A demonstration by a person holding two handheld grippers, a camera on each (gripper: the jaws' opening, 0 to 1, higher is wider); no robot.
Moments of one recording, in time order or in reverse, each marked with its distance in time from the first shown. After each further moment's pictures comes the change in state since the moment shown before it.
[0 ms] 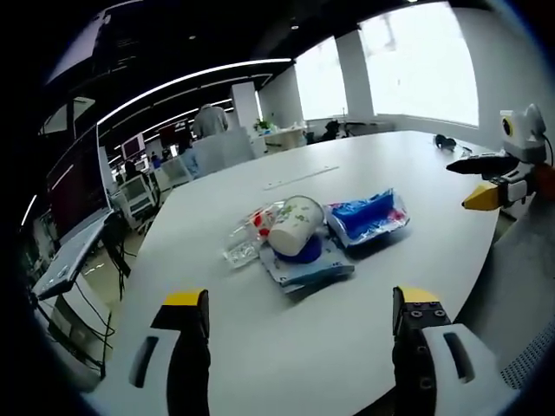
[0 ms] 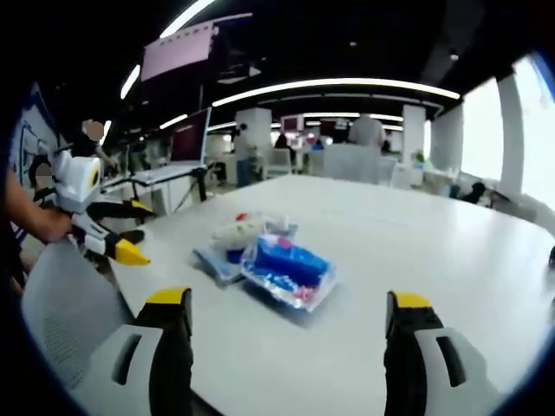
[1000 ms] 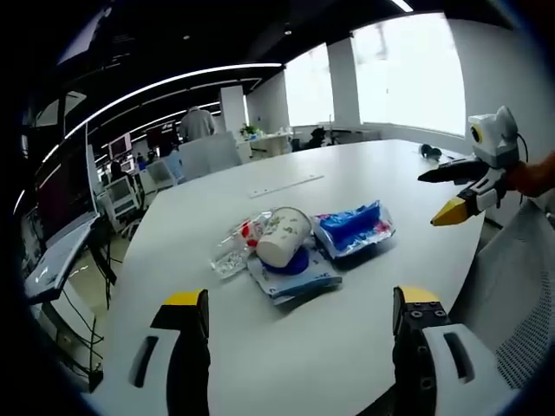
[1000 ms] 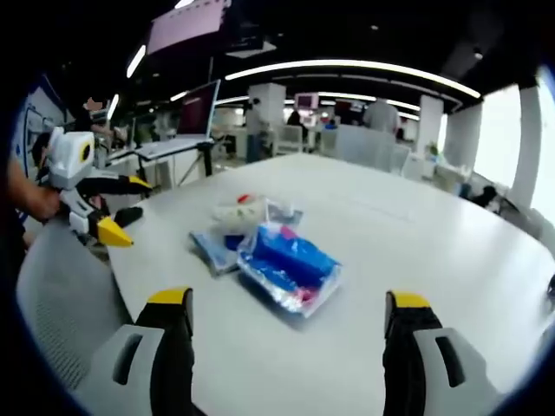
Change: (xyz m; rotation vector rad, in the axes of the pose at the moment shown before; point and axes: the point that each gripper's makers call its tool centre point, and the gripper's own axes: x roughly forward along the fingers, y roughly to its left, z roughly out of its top) left arm 0.001 0.000 0.015 -0.015 -0.039 -0.102; right arm 0.031 -0.002 0.004 -0.100 0.127 0.044
